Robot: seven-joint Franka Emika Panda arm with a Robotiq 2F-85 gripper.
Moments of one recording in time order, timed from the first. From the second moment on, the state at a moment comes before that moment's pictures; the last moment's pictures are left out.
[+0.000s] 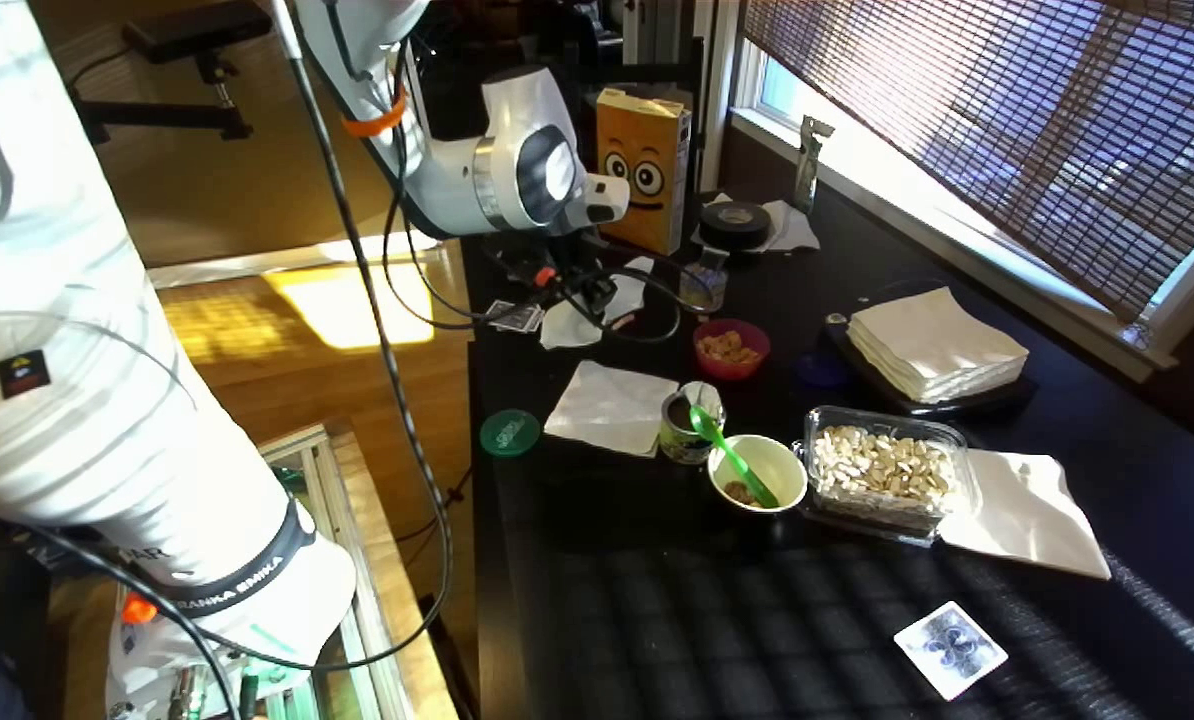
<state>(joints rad) 0.18 0.14 0.11 -2.51 -0.51 2.86 0.70</state>
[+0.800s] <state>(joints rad) 0.19 0.23 0.23 -2.37 -0.43 2.86 0.55</state>
